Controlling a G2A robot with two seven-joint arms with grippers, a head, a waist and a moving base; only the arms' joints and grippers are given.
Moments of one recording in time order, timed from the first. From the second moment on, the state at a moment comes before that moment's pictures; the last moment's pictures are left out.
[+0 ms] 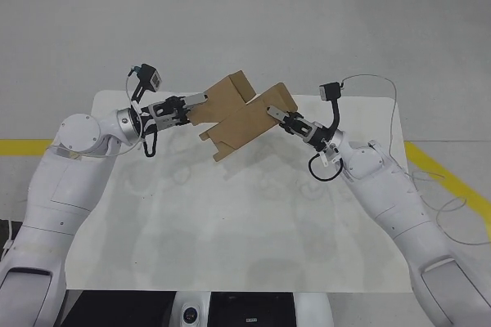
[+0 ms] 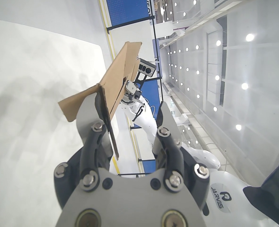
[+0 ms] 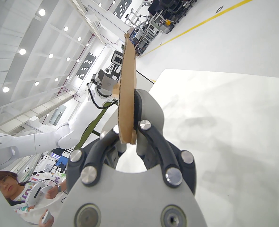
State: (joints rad) left arm 0.71 -0.99 -1.12 -1.22 -0.53 -0.22 -1.01; right arm -0.63 -1.22 0.82 -0.96 0.22 -0.82 0.48
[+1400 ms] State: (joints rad) left arm 0.69 -0.99 -1.14 -1.24 -0.38 -0.38 -1.18; right arm -0.68 -1.18 0.97 -1.02 0.31 -0.92 0.86
